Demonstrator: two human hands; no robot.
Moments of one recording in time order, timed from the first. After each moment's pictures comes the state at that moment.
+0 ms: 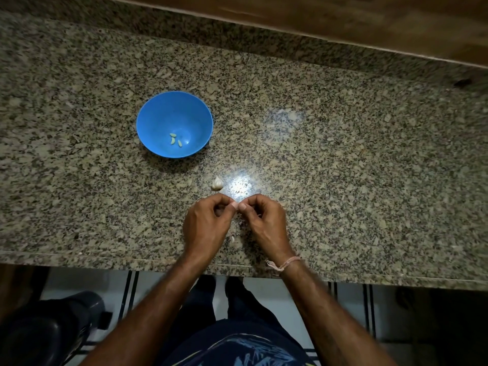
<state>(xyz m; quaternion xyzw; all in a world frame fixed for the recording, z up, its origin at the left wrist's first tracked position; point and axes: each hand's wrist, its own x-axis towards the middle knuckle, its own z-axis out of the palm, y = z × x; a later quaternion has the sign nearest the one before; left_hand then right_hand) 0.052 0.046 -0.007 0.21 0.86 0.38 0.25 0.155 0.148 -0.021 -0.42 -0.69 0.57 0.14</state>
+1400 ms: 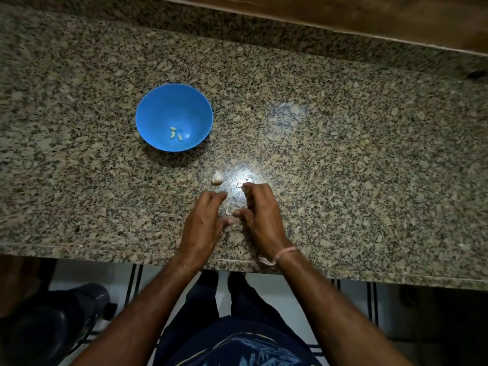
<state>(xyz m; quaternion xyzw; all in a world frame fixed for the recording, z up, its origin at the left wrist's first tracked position) 0.054 0.024 -0.042 0.39 0.84 0.32 0.21 0.157 0.149 -0.030 -0.35 -0.83 0.43 0.08</state>
